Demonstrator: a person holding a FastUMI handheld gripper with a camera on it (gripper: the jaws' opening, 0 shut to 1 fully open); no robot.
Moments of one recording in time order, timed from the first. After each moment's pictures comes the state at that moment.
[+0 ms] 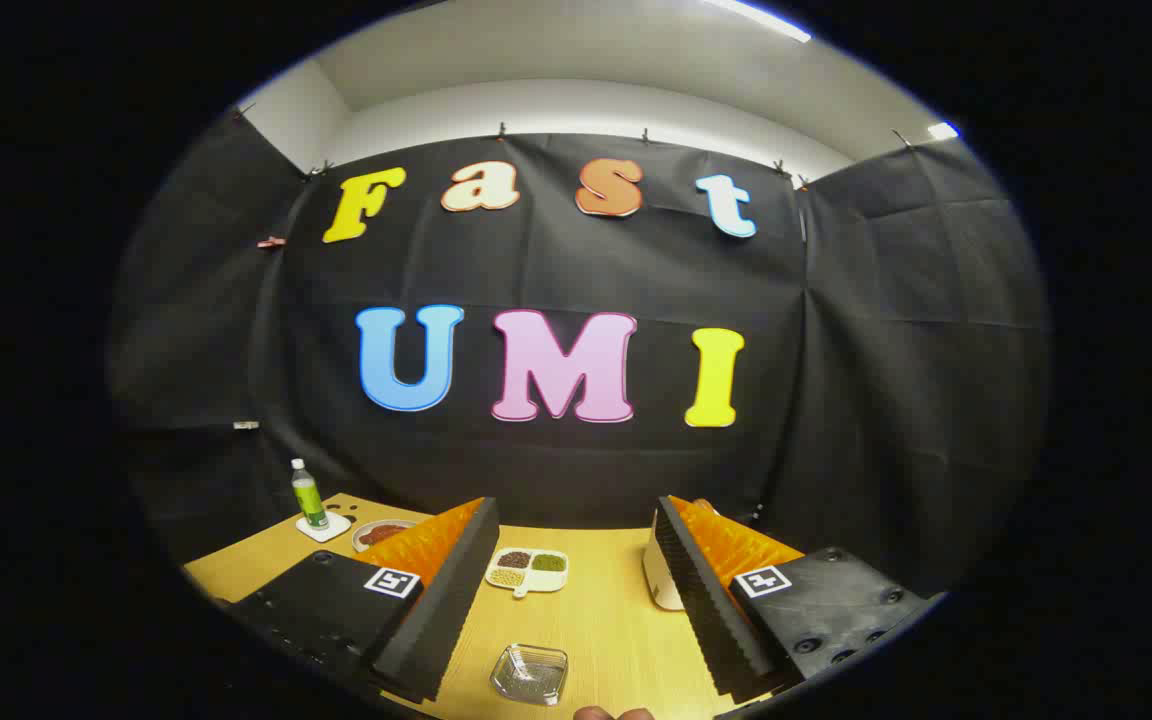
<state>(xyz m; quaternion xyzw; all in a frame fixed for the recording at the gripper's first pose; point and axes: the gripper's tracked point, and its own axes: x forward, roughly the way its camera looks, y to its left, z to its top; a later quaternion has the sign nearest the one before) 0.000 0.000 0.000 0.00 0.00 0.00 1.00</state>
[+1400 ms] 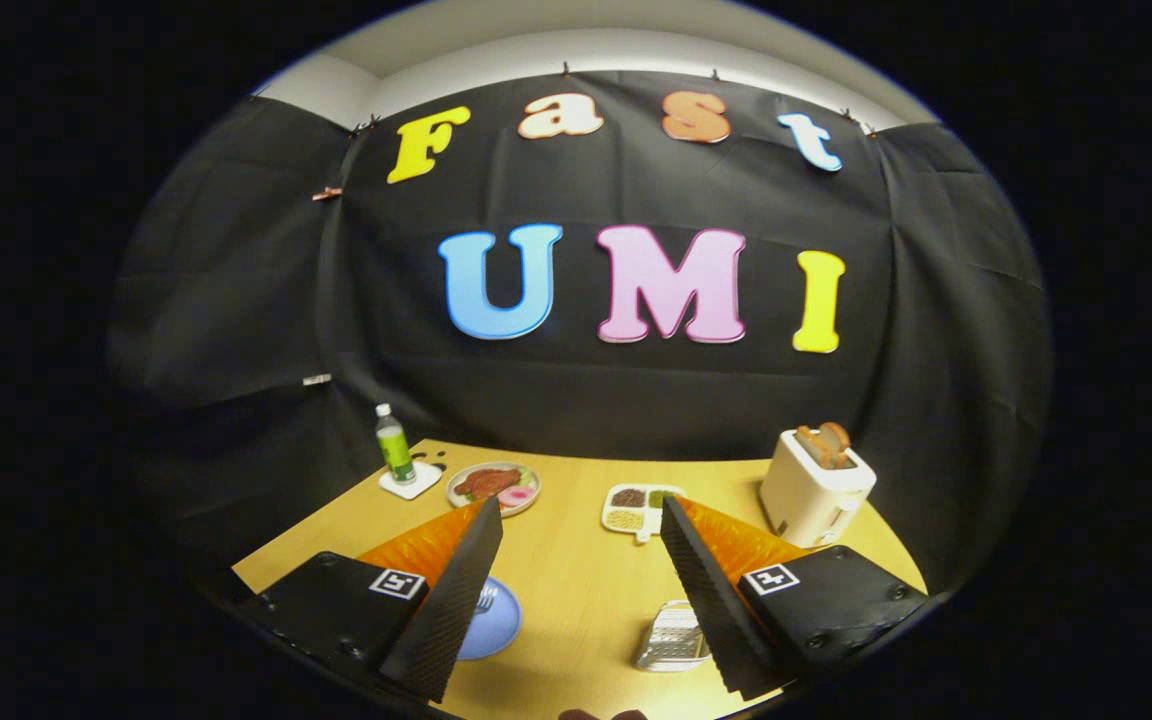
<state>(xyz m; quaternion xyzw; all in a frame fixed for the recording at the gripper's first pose) 0.011 0.177 -0.096 0.03 0.14 0.09 0.99</state>
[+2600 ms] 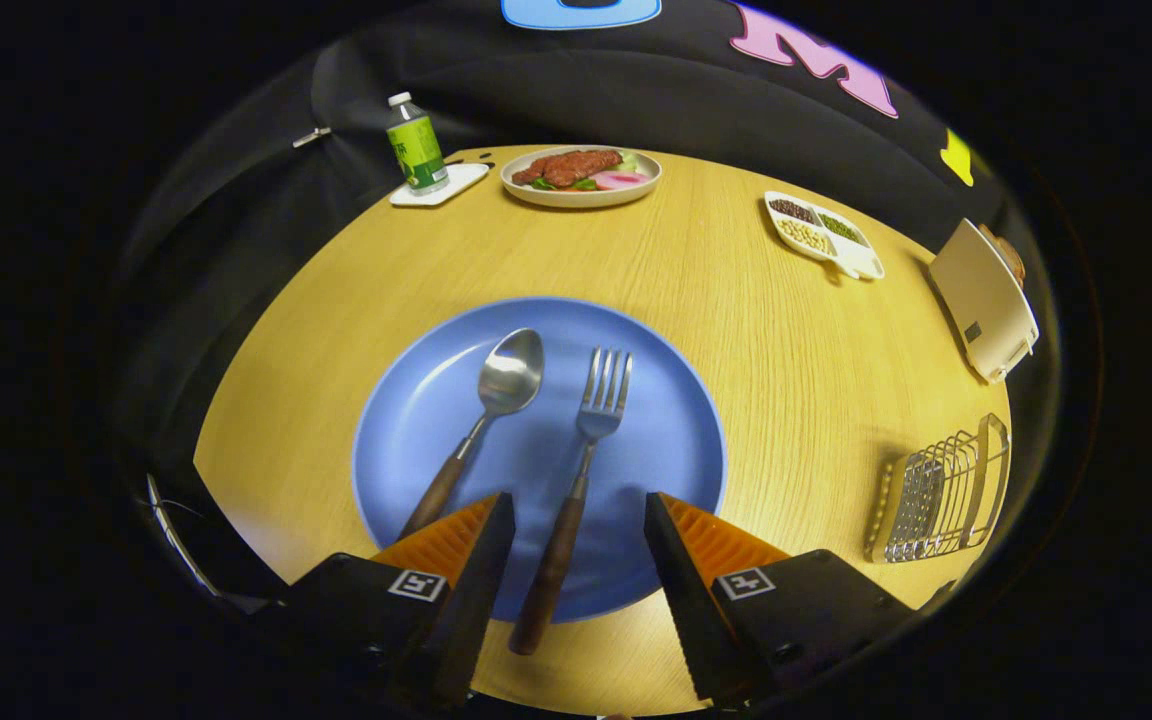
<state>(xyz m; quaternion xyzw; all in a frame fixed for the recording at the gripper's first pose) -0.004 0.304 -0.381 -0.02 0.51 0.12 0.85</state>
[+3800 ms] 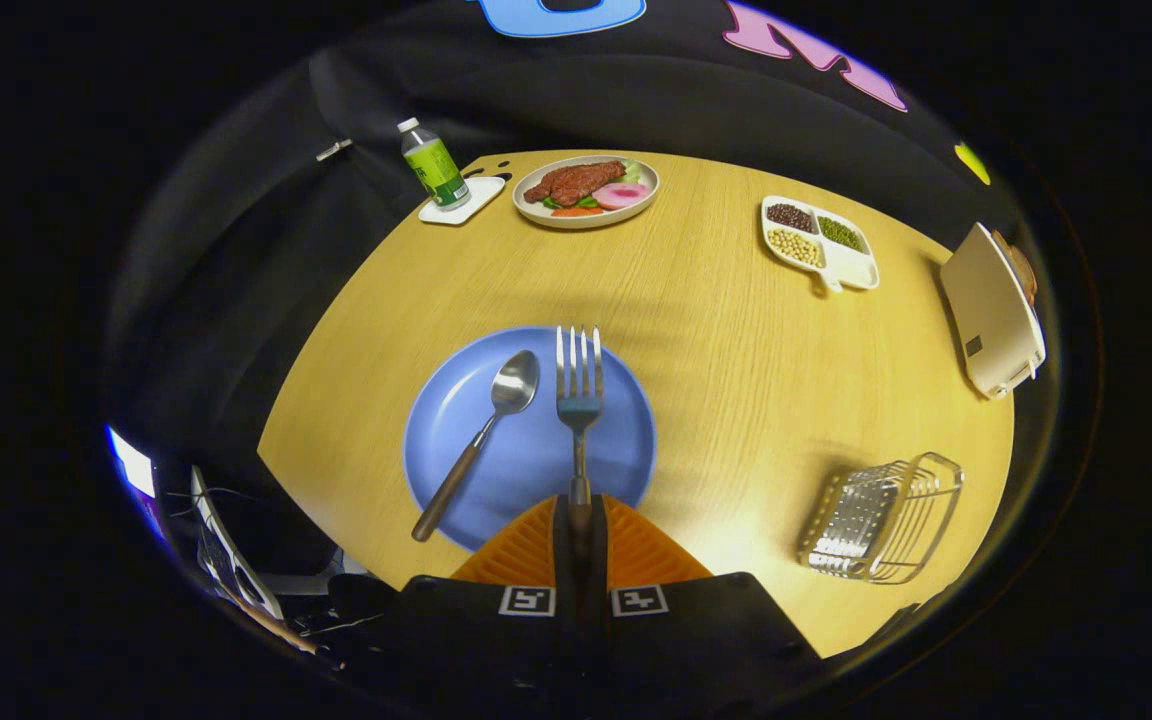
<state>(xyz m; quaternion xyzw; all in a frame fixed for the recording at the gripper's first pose) -0.006 0.254 -0.294 0.00 0.53 0.19 0.83</state>
